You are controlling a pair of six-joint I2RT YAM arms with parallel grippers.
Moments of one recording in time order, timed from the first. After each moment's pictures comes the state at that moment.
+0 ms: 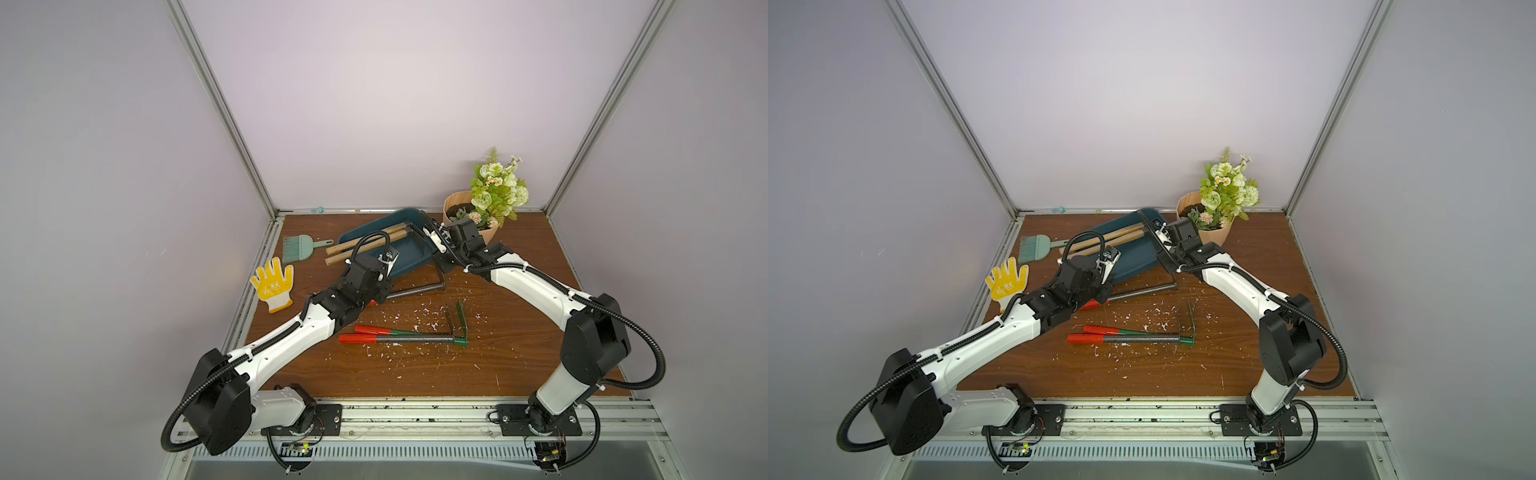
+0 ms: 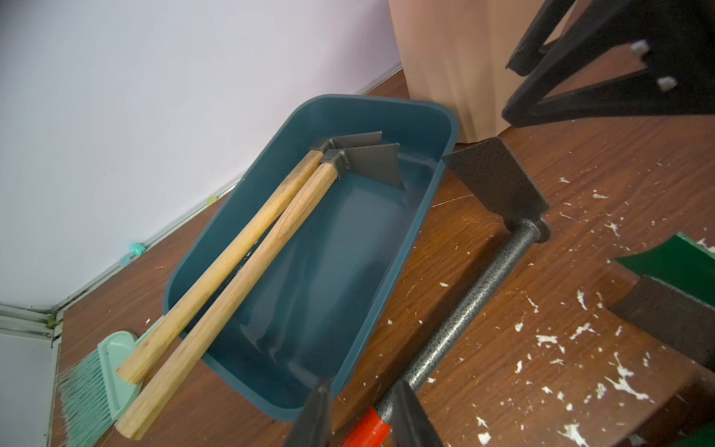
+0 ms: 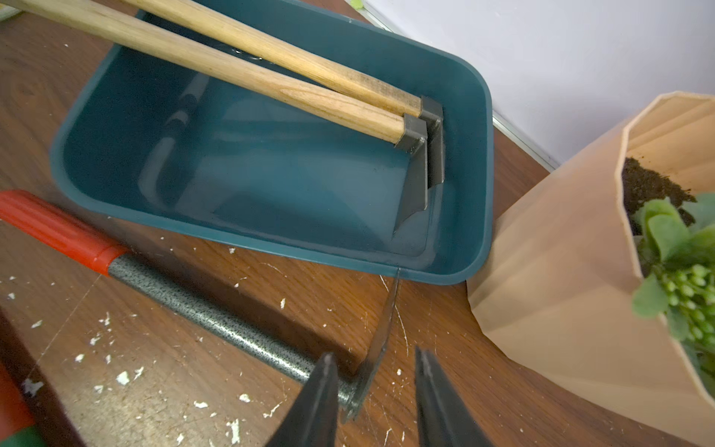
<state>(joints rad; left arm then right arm) -0.66 1.27 0.89 -0.19 -0.24 0.15 0.57 1.68 1.38 -0.43 0.03 -0.20</state>
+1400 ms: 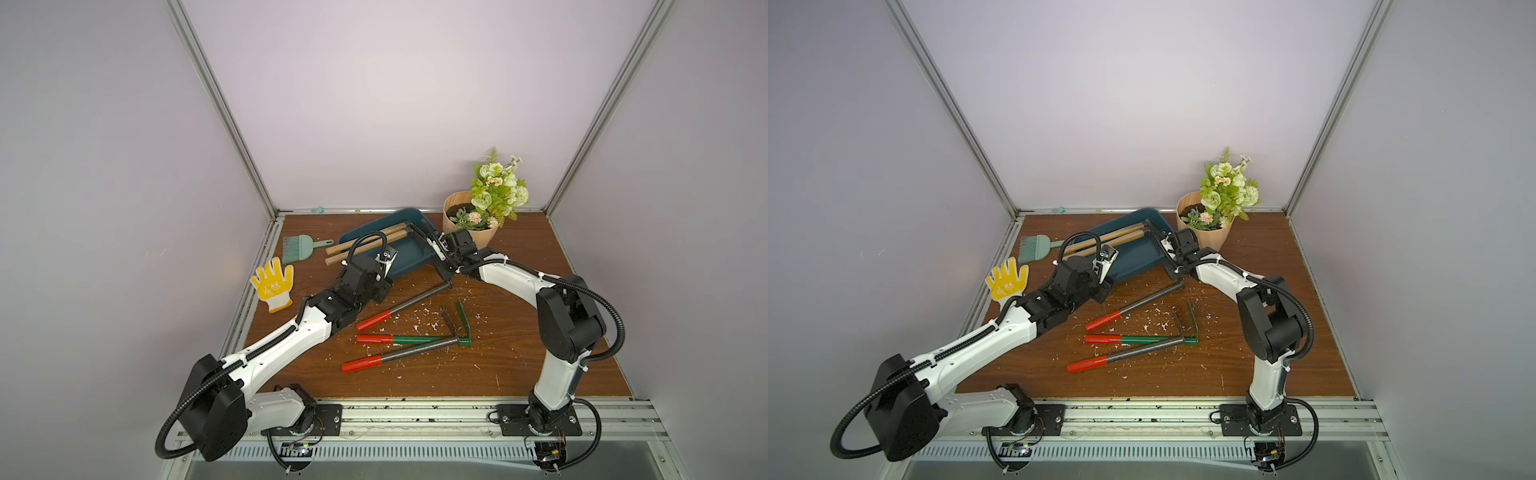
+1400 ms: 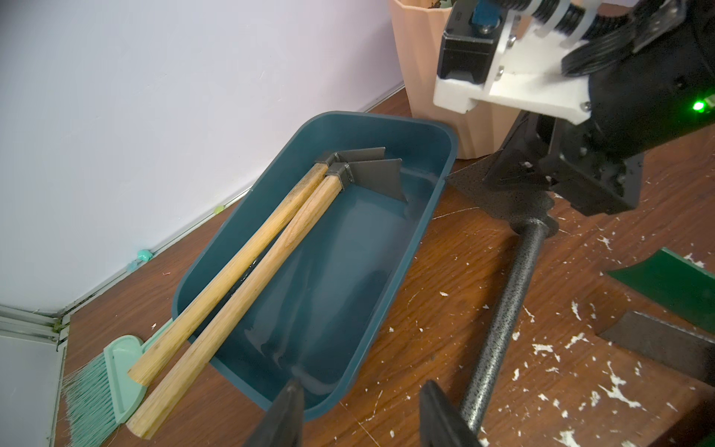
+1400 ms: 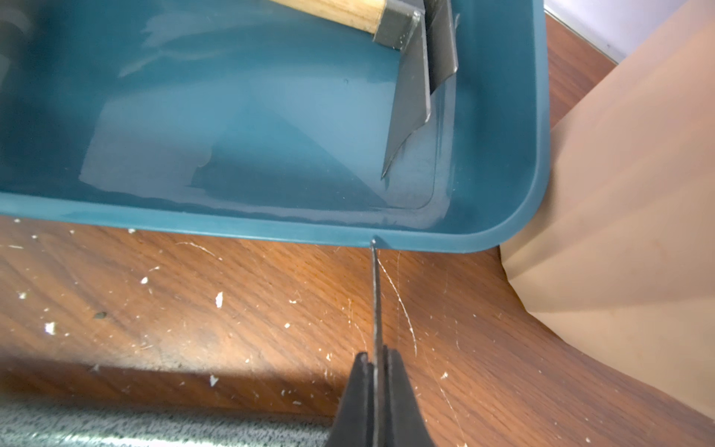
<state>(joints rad) -0.65 1.23 0.87 -0.17 -0.24 0.14 0.52 1.84 1.32 -0.35 0.03 -0.14</state>
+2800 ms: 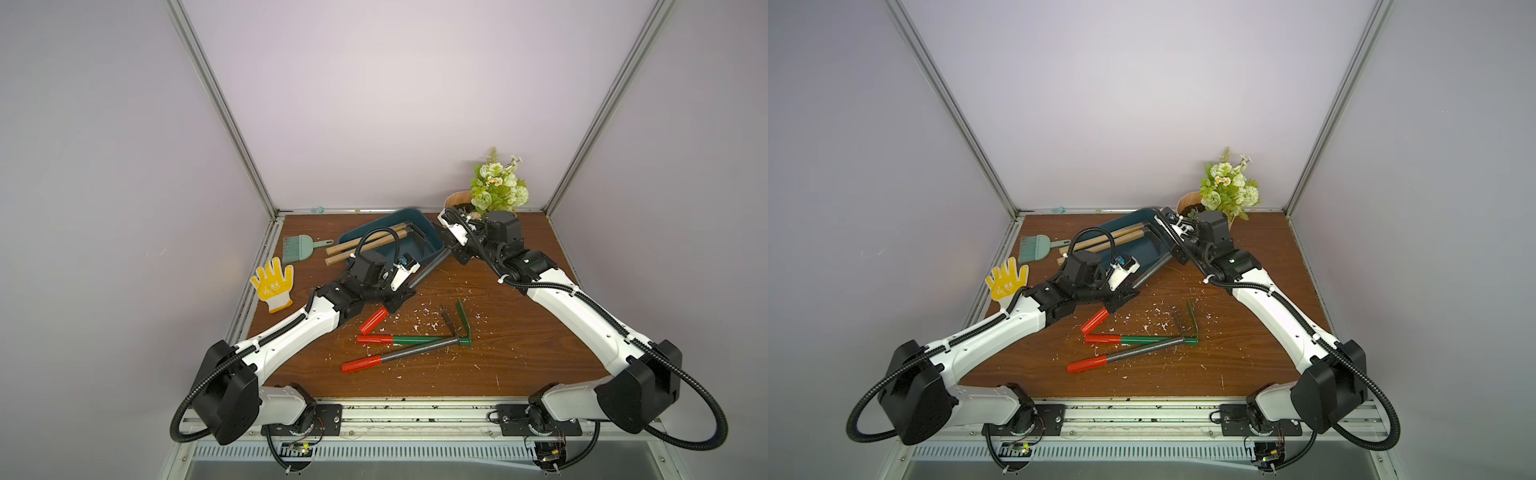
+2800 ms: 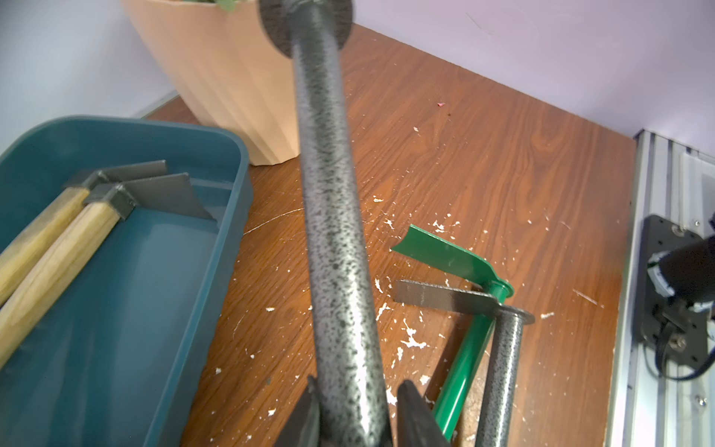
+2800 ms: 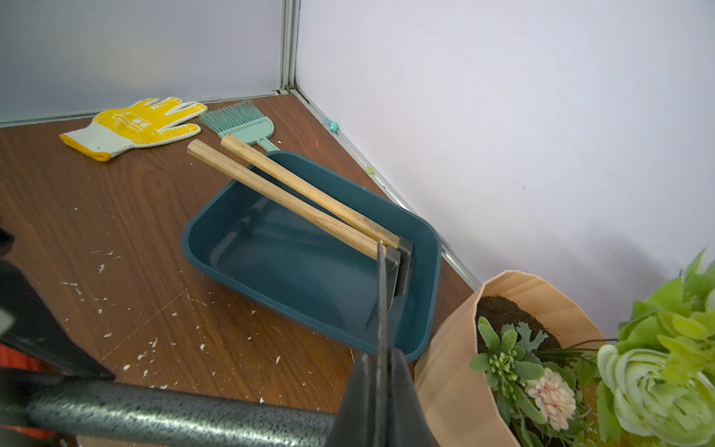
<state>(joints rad) -0.64 1.33 0.95 -0.25 0.34 0.16 0.52 1.38 1.28 -0.27 -0.18 -0.42</state>
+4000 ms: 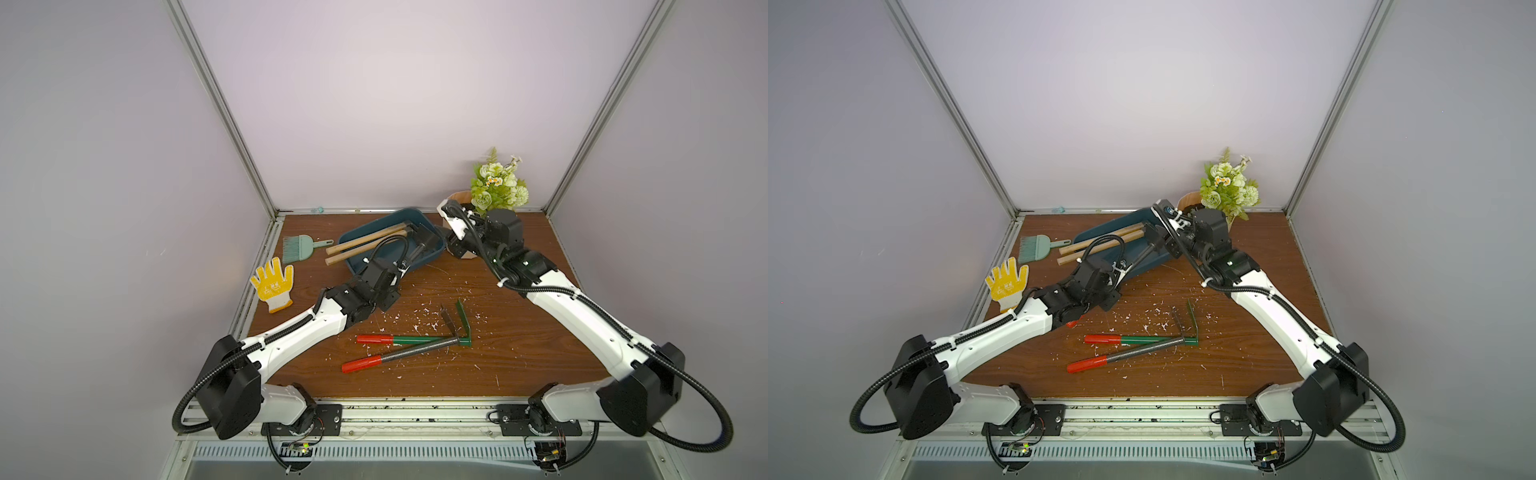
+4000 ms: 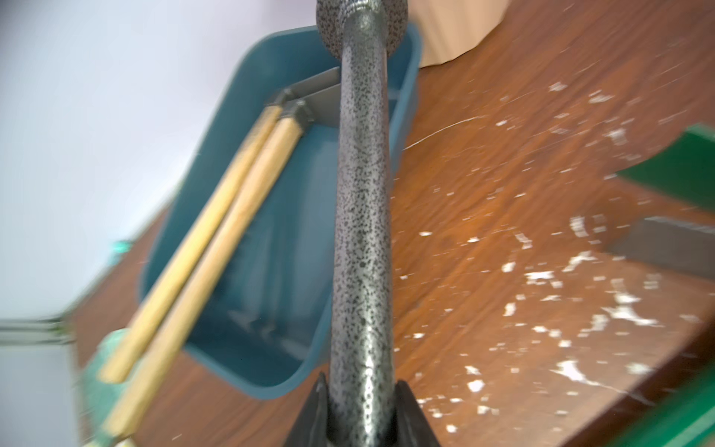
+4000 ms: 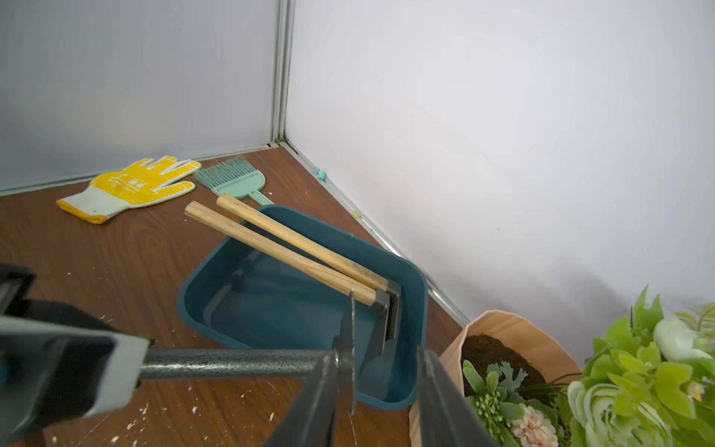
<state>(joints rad) -0.75 1.35 0.97 -0.35 -0.36 0.22 0.55 1.43 1.37 -0.20 -0.12 -0.35</state>
